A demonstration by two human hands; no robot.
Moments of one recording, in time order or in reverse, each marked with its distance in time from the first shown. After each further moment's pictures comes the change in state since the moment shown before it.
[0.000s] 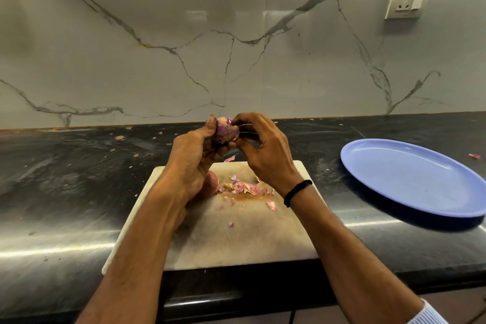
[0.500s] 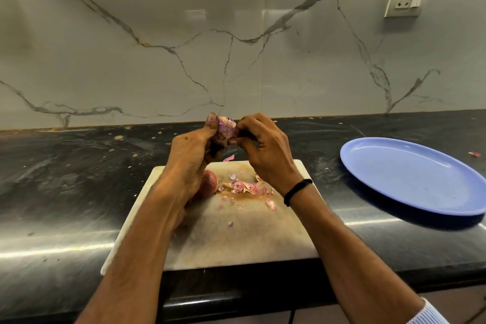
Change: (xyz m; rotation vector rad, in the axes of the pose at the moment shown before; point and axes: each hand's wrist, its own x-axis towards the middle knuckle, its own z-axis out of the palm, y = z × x) left_hand 0.005 -0.004 -0.001 0.117 0.053 0.044; right_hand -0.001 0.007 0.000 -0.124 0.040 -0.062
